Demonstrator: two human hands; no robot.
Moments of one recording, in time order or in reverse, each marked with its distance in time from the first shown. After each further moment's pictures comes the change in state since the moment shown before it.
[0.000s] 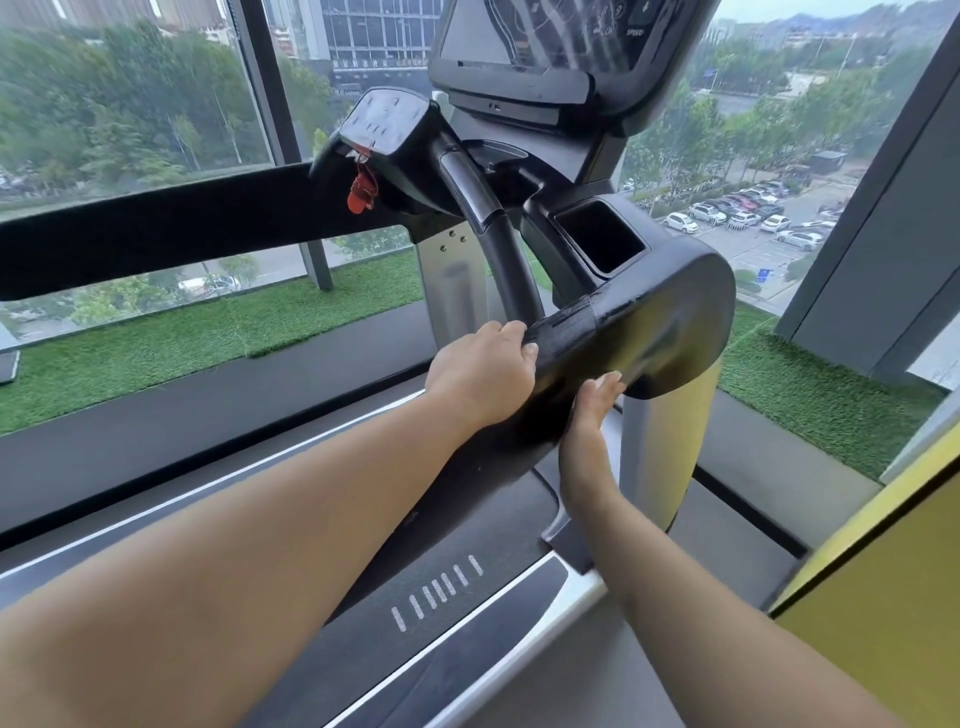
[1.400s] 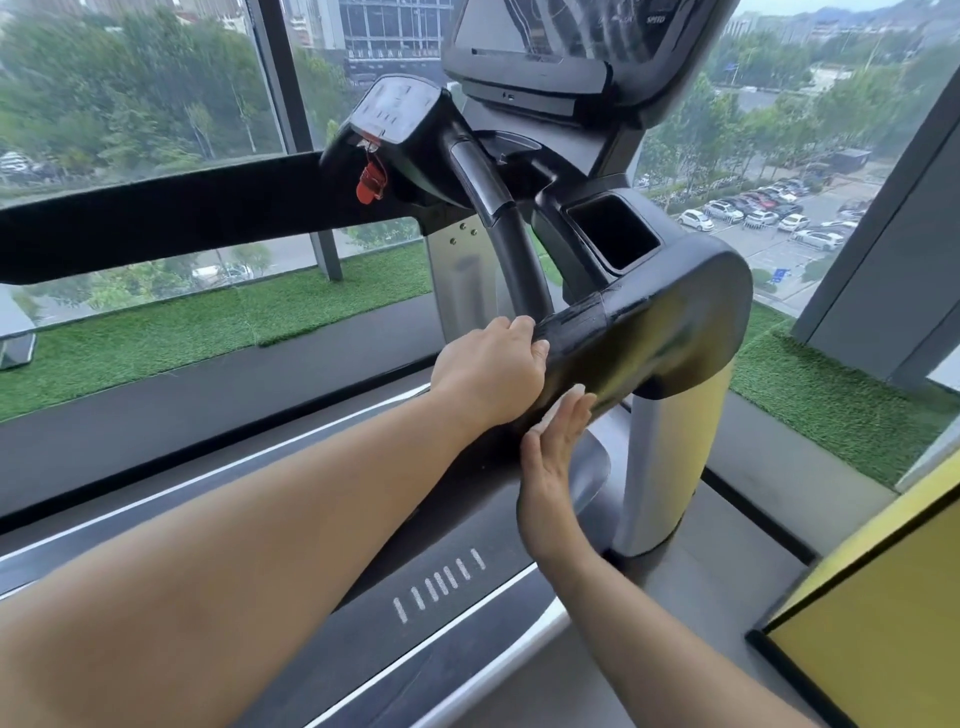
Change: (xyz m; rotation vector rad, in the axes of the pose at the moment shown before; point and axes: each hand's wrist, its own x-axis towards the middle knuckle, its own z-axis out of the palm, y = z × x) left_hand -0.002 0.002 0.001 0.042 -0.013 -0.022; right_hand -0.046 0.023 0.014 -0.117 -0.208 -0.273
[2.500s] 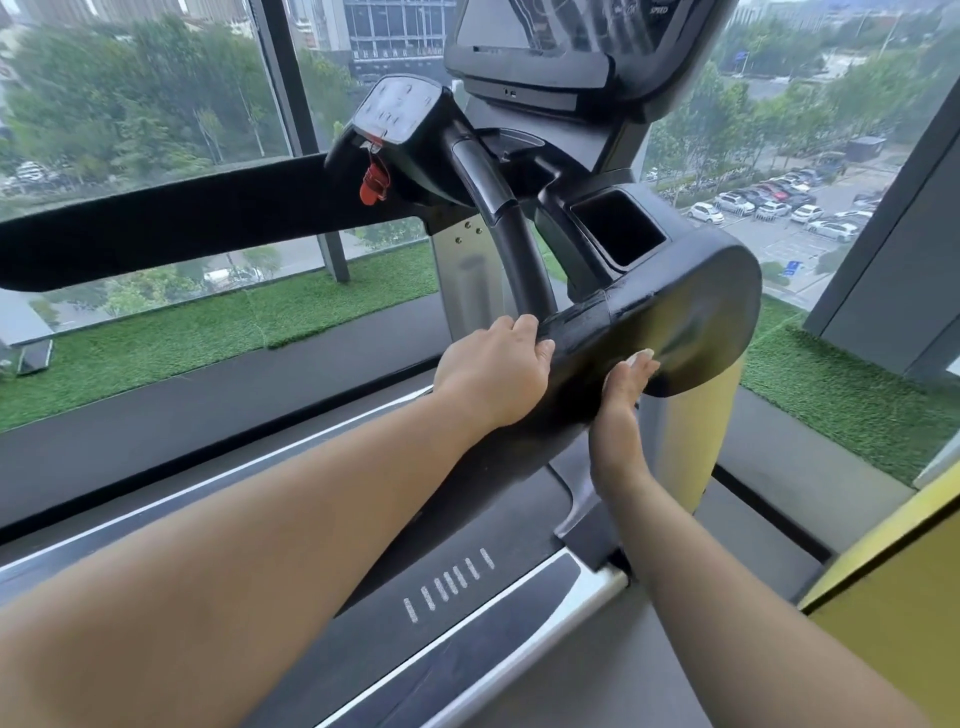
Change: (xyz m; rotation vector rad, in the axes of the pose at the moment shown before) left_hand 0.001 0.001 -0.001 0.036 -0.021 0.010; right_hand 0.071 0.009 -0.047 0.199 0.215 0.273
